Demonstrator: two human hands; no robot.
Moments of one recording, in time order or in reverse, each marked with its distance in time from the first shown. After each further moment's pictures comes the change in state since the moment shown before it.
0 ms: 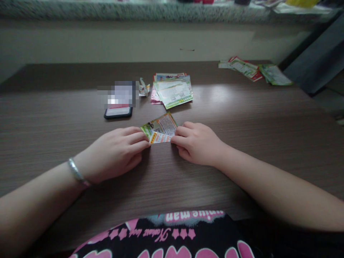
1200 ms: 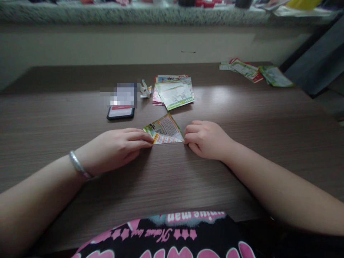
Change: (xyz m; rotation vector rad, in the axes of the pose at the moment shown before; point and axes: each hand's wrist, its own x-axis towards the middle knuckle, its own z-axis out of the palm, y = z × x) left_hand -0.006 -0.013 0.003 -0.100 0.041 0.072; right_hand -0.013 0.017 -0.004 0.111 0.024 -0.010
